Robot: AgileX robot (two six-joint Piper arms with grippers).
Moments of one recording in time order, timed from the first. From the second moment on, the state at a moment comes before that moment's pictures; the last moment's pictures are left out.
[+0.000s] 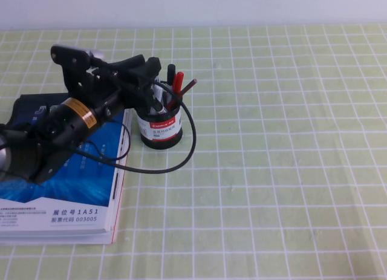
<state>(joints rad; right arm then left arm) 0.12 -0.01 0.03 0.14 0.38 0.03 -0.26 1.84 -0.92 0.57 -0.93 -0.56</state>
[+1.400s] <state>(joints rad) 0.12 -0.01 0.03 0.14 0.38 0.03 -0.28 1.85 -0.92 0.68 -0.79 -0.61</state>
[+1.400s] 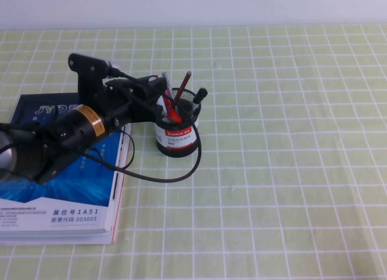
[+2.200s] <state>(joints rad) 0.12 -0.01 0.03 0.14 0.38 0.03 -0.28 1.77 -0.92 0.63 -0.74 -0.58</state>
